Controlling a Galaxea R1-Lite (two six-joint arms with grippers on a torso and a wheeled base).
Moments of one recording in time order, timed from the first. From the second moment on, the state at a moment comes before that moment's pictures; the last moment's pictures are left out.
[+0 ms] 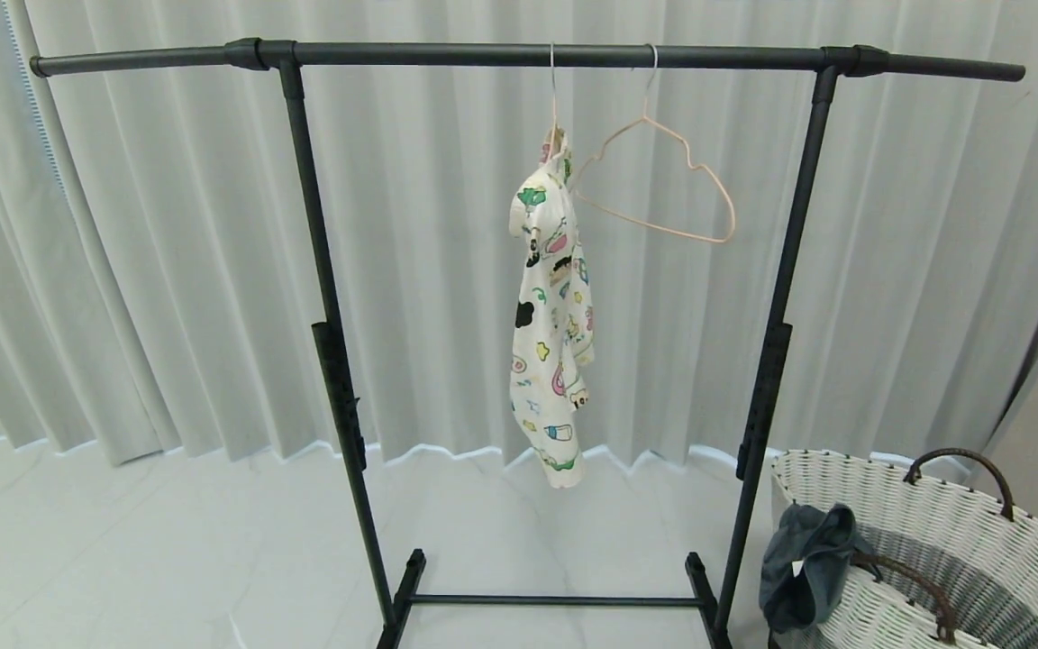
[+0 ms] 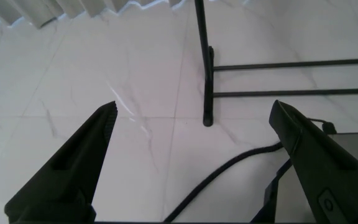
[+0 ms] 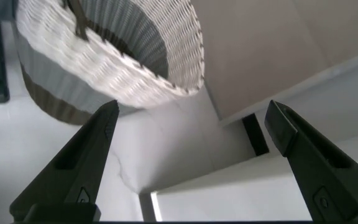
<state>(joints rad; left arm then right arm) -0.01 0.58 0.00 -0.03 0.09 0.17 0.17 0.53 -0.06 0.07 -0.64 -0.29</state>
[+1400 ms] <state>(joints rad) 0.00 0.55 0.00 -0.03 0.09 0.17 0.17 0.68 -0.07 0.07 -0.20 -0.28</state>
